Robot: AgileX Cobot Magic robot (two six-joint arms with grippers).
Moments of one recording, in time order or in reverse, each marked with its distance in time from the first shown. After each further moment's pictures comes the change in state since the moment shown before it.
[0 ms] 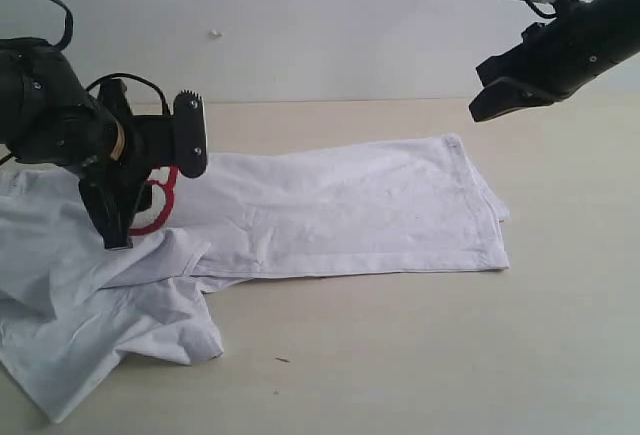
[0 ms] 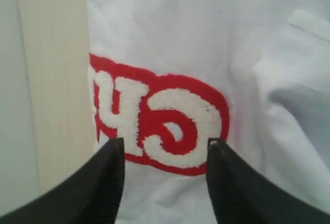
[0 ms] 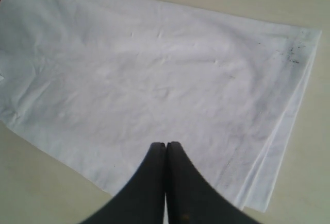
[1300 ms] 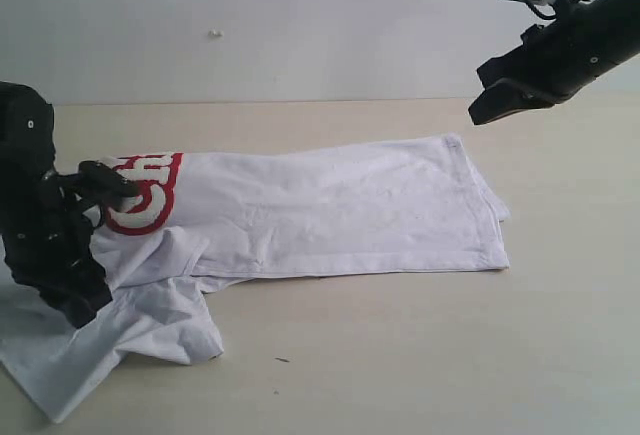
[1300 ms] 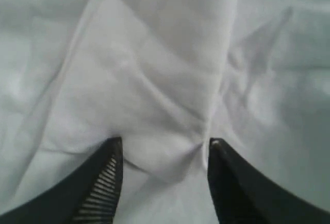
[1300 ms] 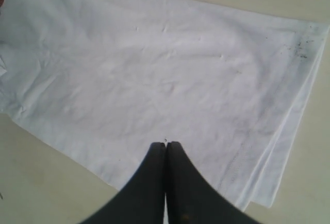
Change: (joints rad) left arm 0.216 0.112 -0.016 -0.690 0.408 0.041; right arm 0.000 0.000 0.000 -0.002 0.021 0.000
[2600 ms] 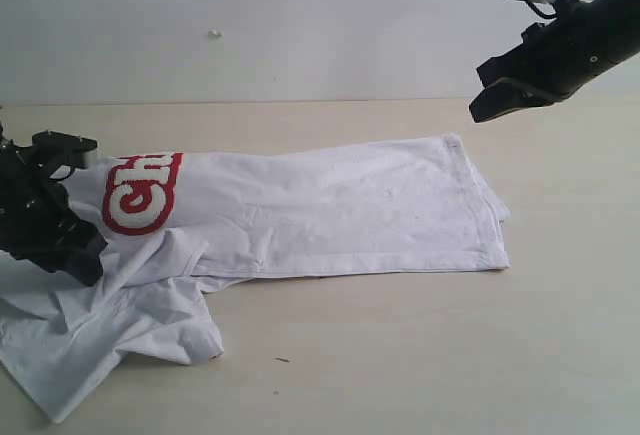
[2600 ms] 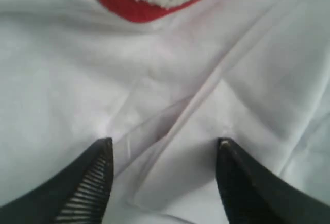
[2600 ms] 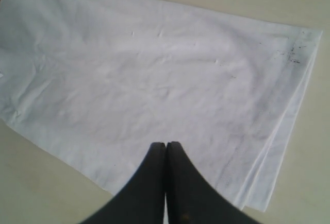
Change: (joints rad) left arm 0.167 0.014 -0.033 -0.278 -0.119 0.118; right arm 0.000 0.000 0.000 0.000 -0.018 -0.006
